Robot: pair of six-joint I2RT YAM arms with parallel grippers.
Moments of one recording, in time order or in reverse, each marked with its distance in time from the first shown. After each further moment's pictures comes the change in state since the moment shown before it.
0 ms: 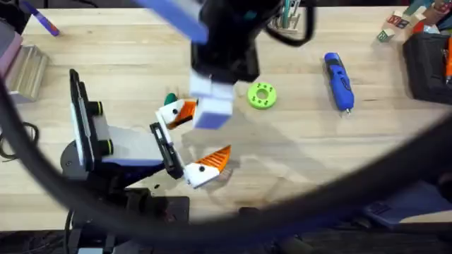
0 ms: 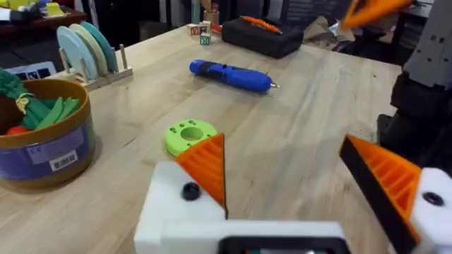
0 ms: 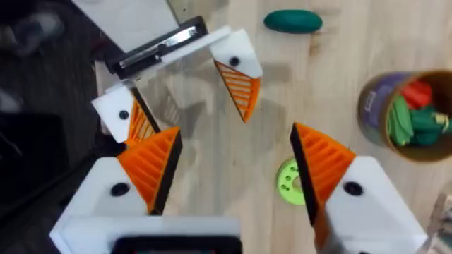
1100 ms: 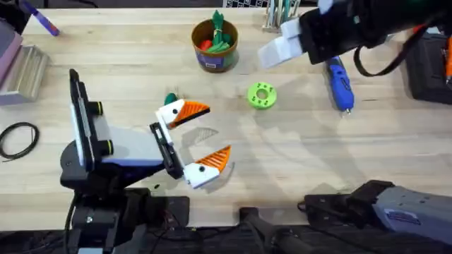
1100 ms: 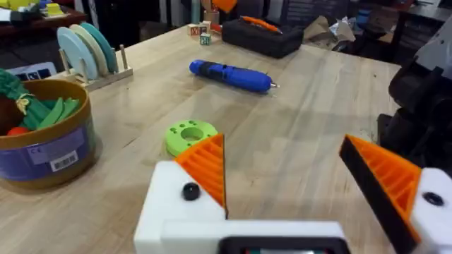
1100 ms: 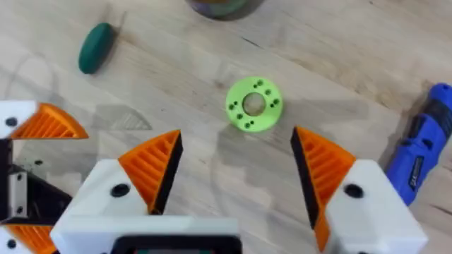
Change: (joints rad) left arm 0.000 0.000 0.000 0.000 0.000 0.003; right arm -0.418 -0.523 -0.802 0.507 0.179 0.715
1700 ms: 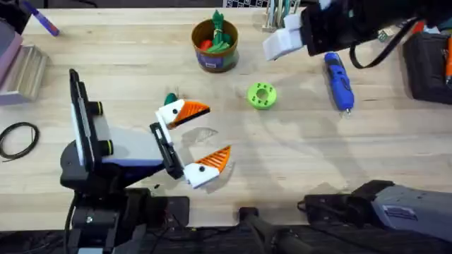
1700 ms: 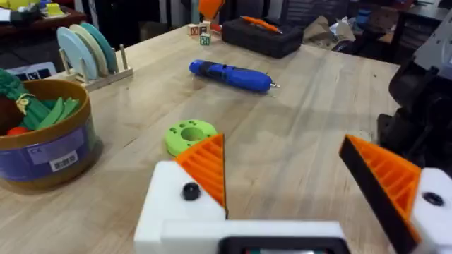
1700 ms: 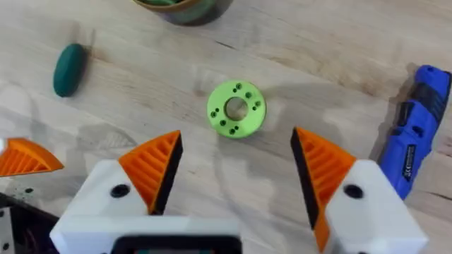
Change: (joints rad) left arm 0.000 0.000 0.000 0.000 0.000 0.000; right arm -0.067 0.053 -0.002 0.021 0.014 0.041
